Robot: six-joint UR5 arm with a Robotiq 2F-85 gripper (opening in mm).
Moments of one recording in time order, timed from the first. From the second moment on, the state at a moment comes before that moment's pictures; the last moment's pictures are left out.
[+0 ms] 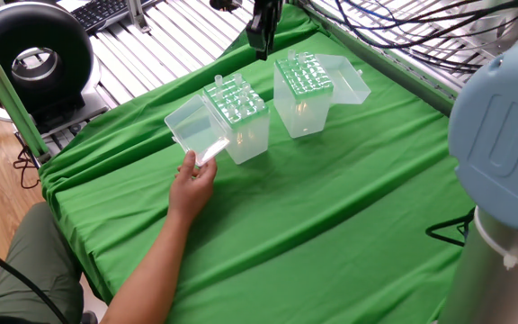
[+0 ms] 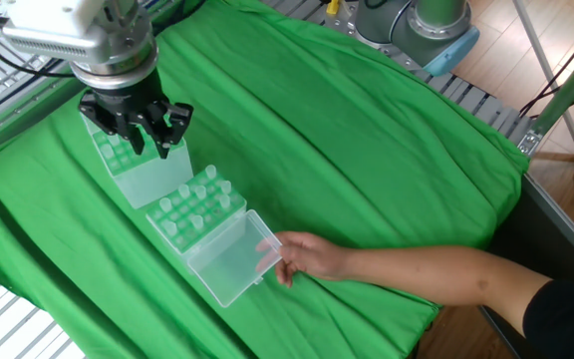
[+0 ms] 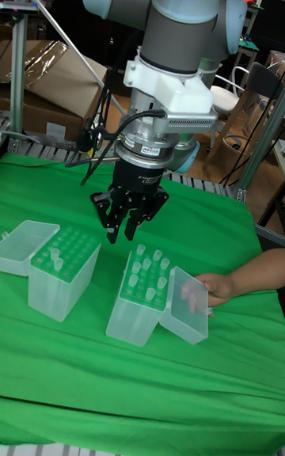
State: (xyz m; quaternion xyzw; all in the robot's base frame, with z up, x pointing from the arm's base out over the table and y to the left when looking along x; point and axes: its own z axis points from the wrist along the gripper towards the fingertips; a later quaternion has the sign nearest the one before) arm 0.602 -0.030 0.207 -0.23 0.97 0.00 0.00
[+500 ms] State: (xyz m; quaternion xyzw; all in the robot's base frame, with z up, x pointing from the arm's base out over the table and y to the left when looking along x) arm 0.599 -0.027 0.207 -0.13 0.99 0.01 -0.01
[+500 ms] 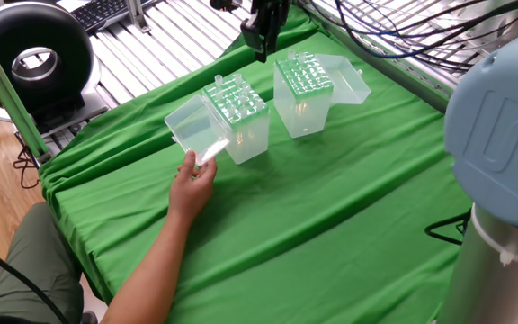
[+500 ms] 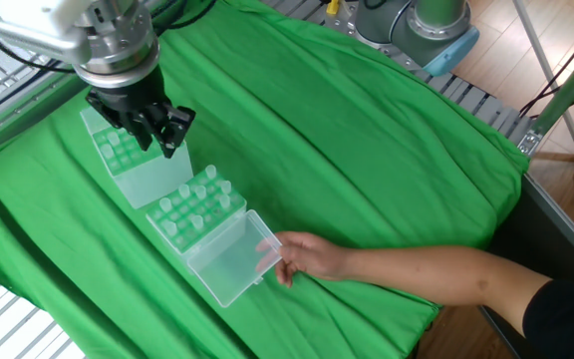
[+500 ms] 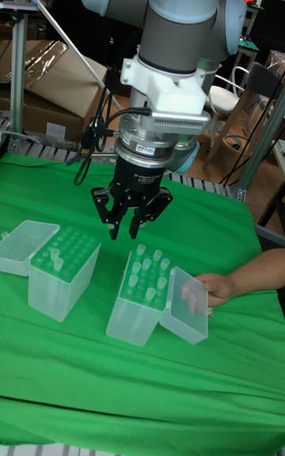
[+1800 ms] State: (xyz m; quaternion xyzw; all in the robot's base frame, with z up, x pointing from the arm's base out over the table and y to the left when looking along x) arm 0.605 -0.112 0.186 -0.18 0.98 0.01 0.00
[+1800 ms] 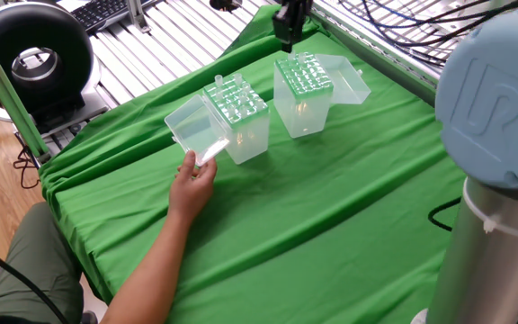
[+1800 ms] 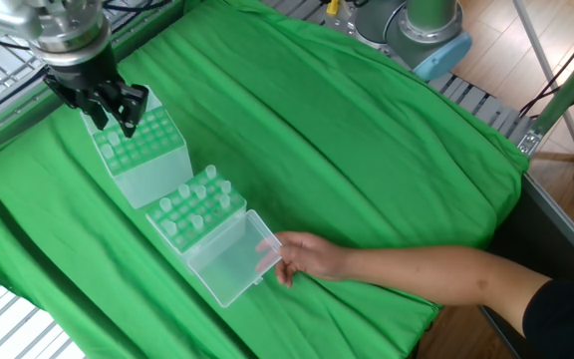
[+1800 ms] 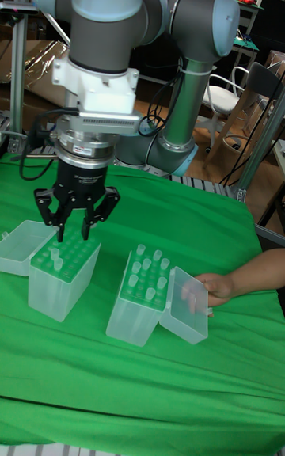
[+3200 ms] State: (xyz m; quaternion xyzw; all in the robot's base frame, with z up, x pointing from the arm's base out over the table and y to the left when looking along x) arm 0.603 -0.141 0.153 -0.20 0.98 0.01 0.02
